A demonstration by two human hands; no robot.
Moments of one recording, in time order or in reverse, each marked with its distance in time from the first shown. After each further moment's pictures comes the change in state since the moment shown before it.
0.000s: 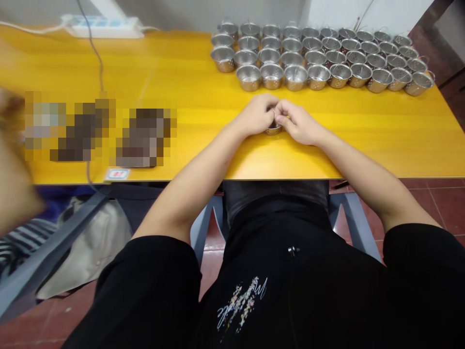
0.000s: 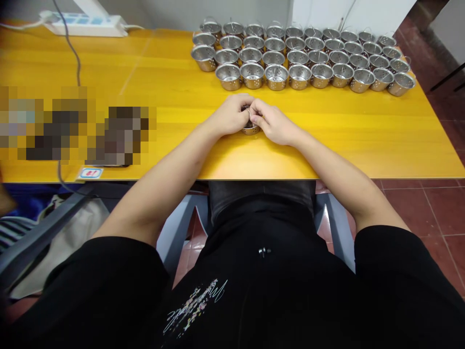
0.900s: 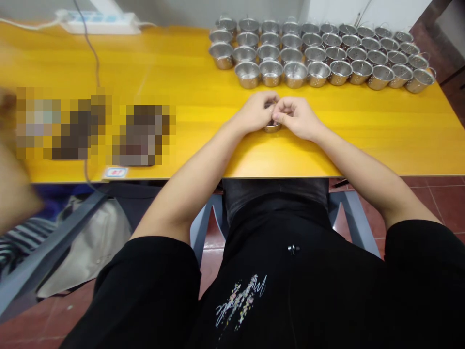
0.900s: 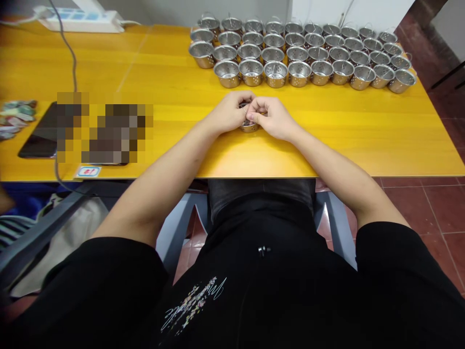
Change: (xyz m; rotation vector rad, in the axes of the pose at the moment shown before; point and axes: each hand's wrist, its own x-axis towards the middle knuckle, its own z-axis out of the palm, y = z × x) left_hand 0.001 -0.006 0.004 -0.044 0.035 -0.024; right_hand 0.008 -0.007 0.009 0.267 0.119 0.180
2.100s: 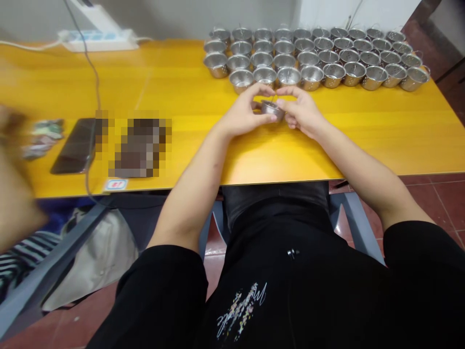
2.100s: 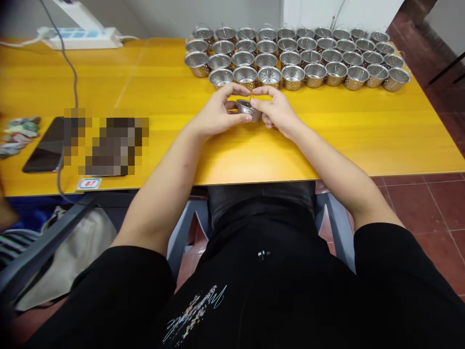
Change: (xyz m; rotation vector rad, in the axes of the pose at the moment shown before) left_hand -0.002 -0.011 -0.023 -0.210 0.005 0.130; right_hand 0.004 -0.013 -0.017 0.298 0.199 0.284
